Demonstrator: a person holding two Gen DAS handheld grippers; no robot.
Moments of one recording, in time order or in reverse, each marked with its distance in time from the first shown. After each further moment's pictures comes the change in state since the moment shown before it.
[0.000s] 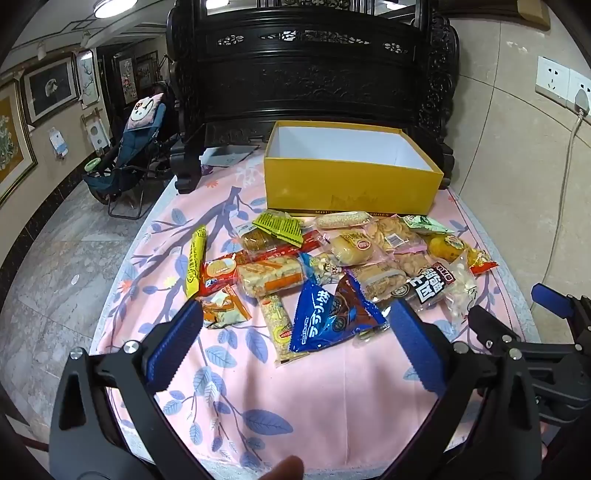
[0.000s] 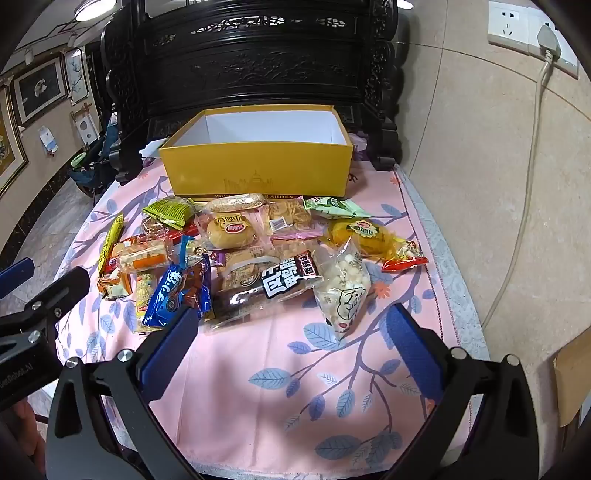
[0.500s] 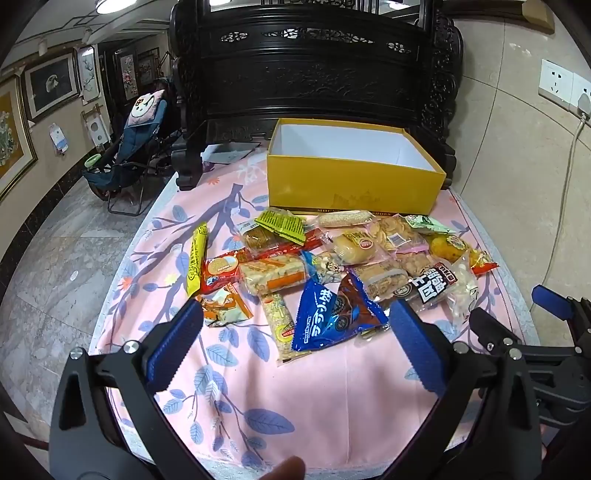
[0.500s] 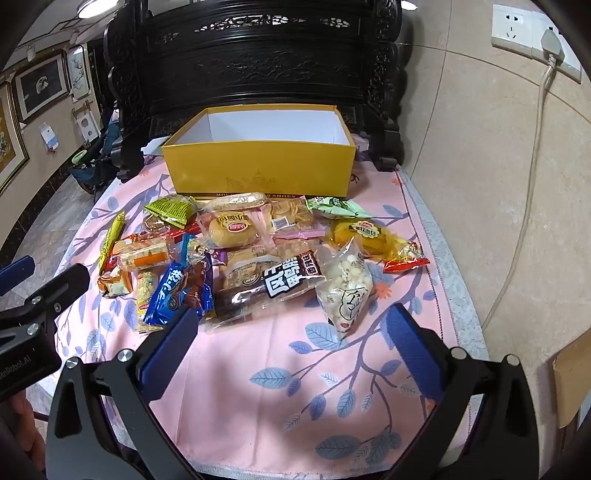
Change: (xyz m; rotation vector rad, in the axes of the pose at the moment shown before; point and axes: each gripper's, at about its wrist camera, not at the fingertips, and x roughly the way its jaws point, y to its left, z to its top) left arm 0.006 0.003 -0.007 -0.005 0.008 -0.003; right arm 0.000 0.001 0.001 -0.005 0.004 -0.002
